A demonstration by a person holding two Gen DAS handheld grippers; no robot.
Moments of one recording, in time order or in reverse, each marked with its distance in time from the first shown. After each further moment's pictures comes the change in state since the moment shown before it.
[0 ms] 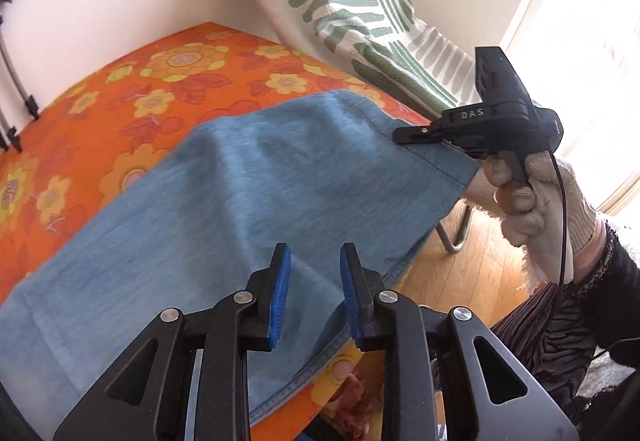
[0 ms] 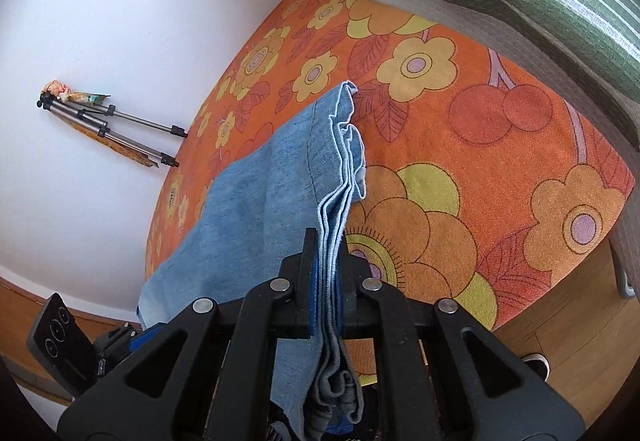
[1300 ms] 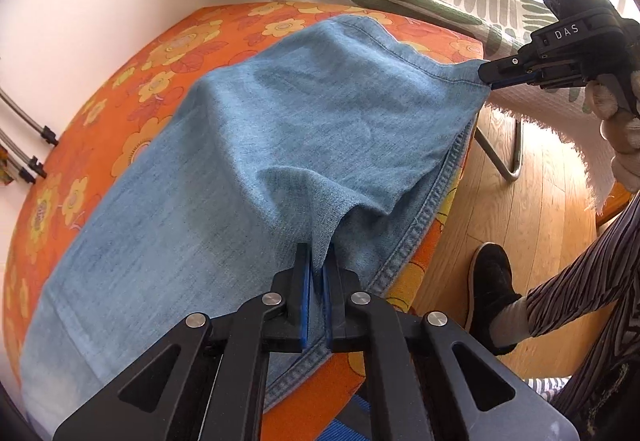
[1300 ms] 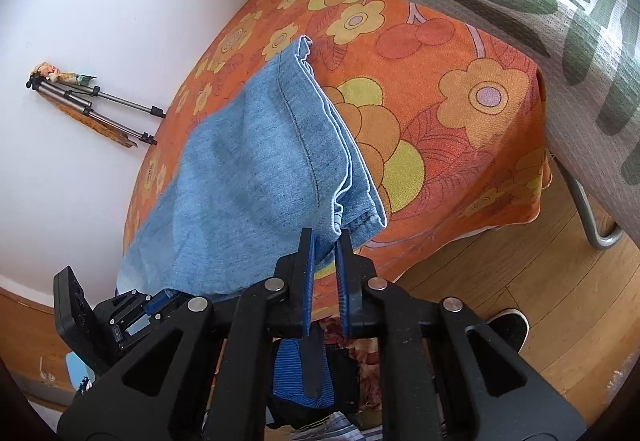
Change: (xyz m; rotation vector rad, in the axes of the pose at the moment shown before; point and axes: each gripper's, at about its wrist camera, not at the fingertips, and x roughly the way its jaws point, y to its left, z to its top) left arm 0.044 -0.043 -0.044 0.244 0.102 0.189; right arm -0.047 -0.008 -0.068 0.002 -0.007 -0.111
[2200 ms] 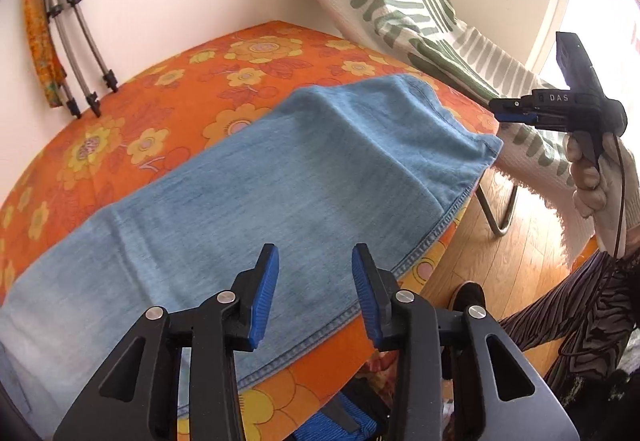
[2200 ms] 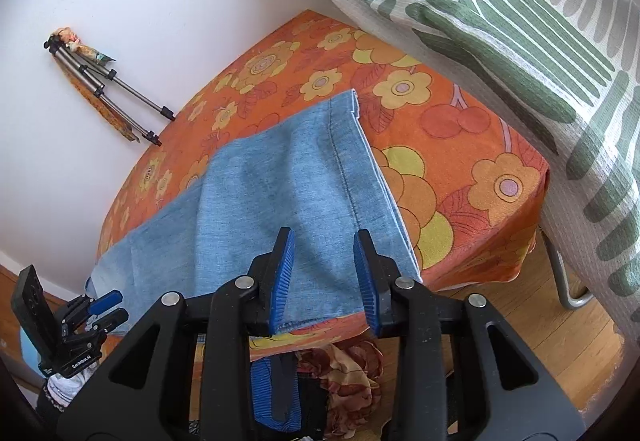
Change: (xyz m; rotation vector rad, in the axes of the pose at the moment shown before) left arm -0.083 0.083 -0.054 -0.289 -0.124 -0.018; right arm -0.017 0.066 0.011 -0.203 -0.120 -0.078
